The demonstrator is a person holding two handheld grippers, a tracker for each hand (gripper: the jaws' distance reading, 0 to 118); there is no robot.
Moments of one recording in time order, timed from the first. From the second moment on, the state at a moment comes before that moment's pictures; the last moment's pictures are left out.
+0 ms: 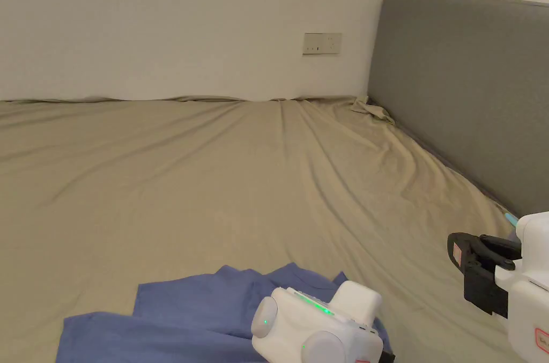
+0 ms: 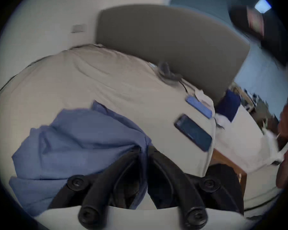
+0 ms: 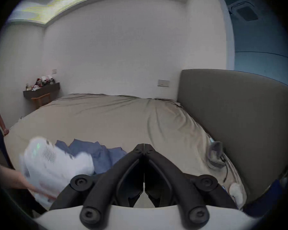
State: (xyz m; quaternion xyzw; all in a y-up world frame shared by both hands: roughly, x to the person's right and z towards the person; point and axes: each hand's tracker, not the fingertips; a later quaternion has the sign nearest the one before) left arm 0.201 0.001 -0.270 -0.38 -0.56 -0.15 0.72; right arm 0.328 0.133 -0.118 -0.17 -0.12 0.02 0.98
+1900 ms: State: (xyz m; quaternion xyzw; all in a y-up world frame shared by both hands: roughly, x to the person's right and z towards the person) left arm -0.101 -0.020 -0.429 -0.42 -0.20 0.05 0.88; right arm 0.281 0.064 -0.154 -0.28 -0.03 -0.02 0.96
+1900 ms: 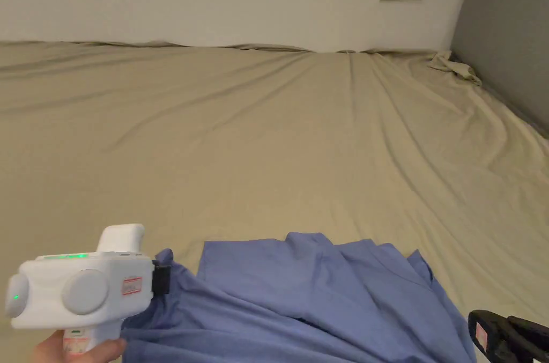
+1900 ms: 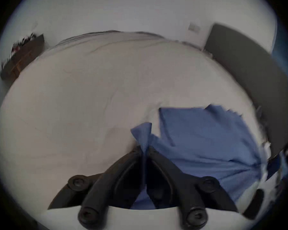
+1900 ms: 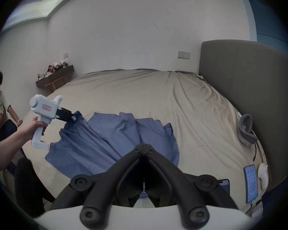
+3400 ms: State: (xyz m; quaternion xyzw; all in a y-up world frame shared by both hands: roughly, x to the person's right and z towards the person) left arm -0.224 0.335 -0.300 -0.03 -0.19 0.12 0.97; right arm 0.363 0.324 -0.140 0.01 -0.08 -0.09 0.99
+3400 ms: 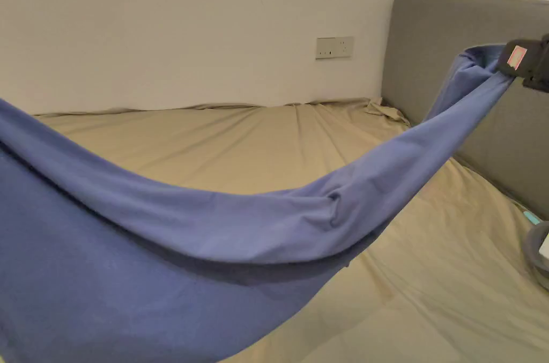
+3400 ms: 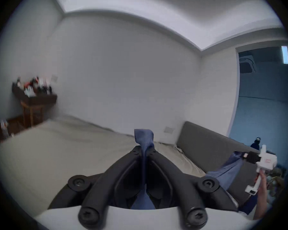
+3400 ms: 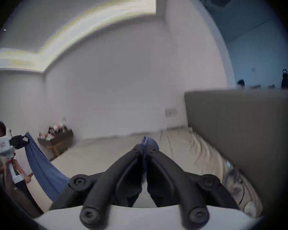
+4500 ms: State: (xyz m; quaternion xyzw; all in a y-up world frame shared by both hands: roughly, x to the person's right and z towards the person) left arm -0.174 0.290 -0.614 -0.19 -0.07 0.08 0.98; right arm 0.408 0.338 -0.451 -0.10 -0.09 -0.11 0.98
